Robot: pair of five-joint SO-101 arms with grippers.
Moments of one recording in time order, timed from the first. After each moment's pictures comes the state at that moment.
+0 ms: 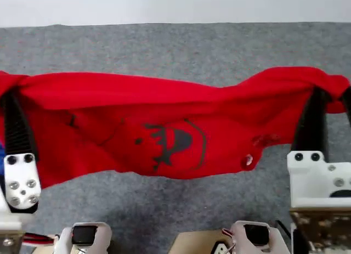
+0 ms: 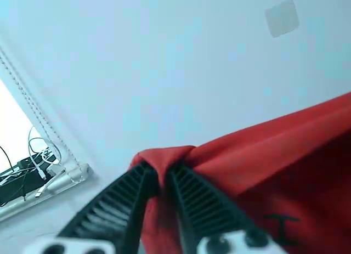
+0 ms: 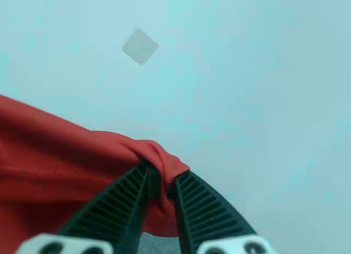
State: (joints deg) left arm -5.6 -47.8 -35.3 92.5 -23.1; right arm 1.9 -38.1 -55.5 96.2 33.5
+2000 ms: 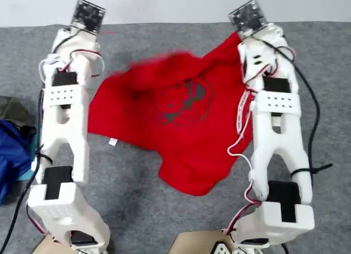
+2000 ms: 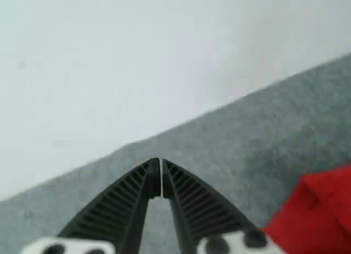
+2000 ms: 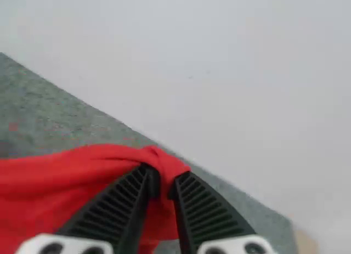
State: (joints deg) left arm -8.9 15.0 -2.6 26.6 -23.3; right arm 0.6 3.3 4.3 17.5 35.6
